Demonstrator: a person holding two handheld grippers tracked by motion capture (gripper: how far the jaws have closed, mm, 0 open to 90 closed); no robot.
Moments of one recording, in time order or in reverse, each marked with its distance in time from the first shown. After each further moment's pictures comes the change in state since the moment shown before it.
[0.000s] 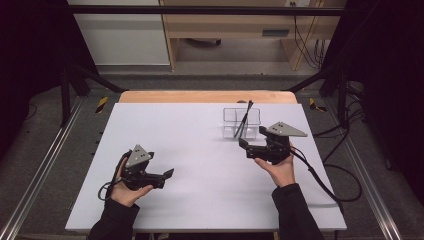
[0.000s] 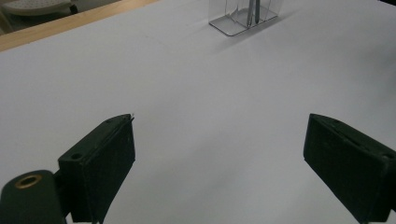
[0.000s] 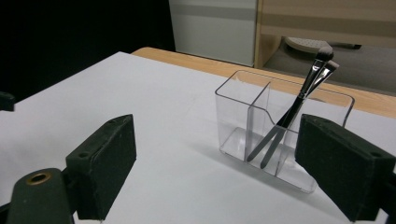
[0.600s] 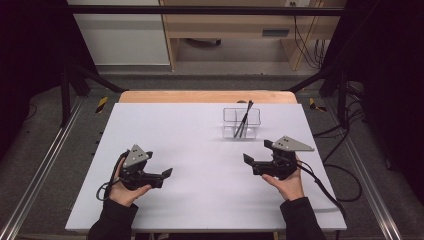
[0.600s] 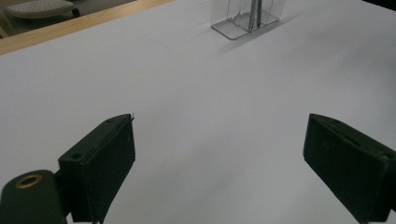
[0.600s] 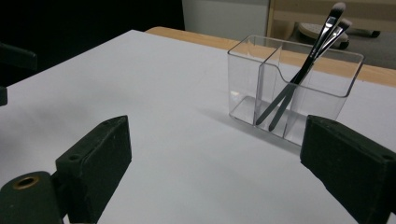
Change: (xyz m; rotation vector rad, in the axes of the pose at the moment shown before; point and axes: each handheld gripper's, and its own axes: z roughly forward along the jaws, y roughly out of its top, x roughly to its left) left arm 0.003 -0.002 -0.003 -0.016 0.002 -0.007; right arm 0.001 -0.030 -0.024 0.046 0.044 -0.017
